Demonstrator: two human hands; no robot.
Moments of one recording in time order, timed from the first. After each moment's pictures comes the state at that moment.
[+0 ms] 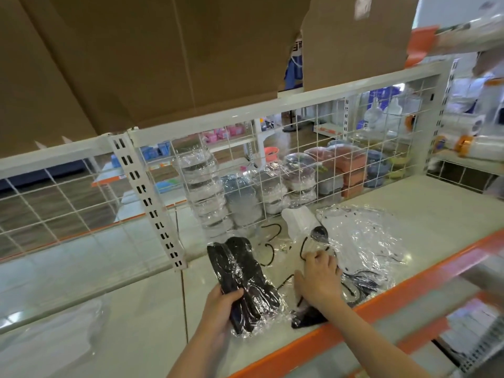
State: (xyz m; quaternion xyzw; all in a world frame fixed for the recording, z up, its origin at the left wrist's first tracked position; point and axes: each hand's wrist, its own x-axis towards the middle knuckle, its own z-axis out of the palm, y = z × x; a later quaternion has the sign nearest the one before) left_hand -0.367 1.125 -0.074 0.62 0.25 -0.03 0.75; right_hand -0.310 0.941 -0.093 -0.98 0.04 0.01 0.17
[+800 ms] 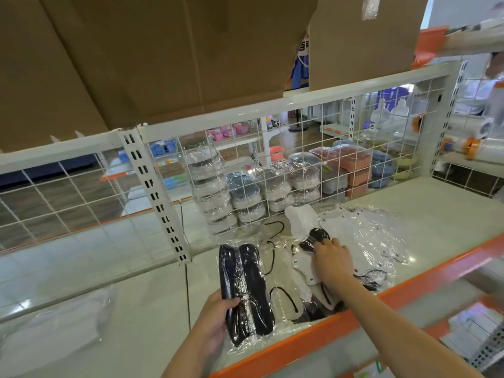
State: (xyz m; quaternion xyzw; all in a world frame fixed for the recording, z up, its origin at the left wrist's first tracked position) left_hand -0.396 1.133 -0.069 0.66 0.22 -0.08 0.72; right_hand -0.271 0.908 -0.095 -1.00 -0.03 -0.07 0.05
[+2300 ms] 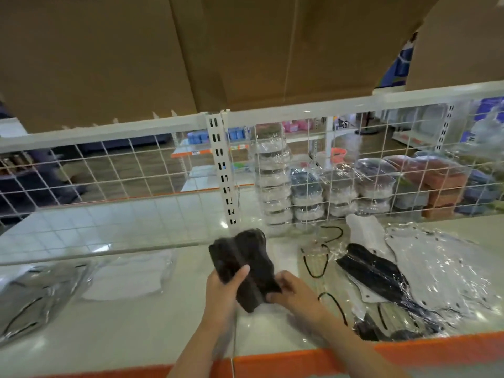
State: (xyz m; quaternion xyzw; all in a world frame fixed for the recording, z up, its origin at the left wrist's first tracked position) left_hand -0.413 1.184 -0.065 0.62 0.18 0.24 0.73; right_hand -0.345 1.043 -0.098 -0.71 -0.18 0.25 0.63
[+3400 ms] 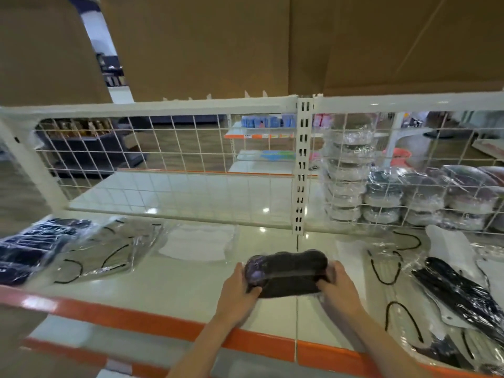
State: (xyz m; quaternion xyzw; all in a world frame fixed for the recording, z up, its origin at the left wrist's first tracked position) left_hand -0.480 1.282 -0.110 0.86 0.23 0.16 0.43; right_hand -0.363 1.099 -0.102 -0.79 -0.14 0.16 0.58
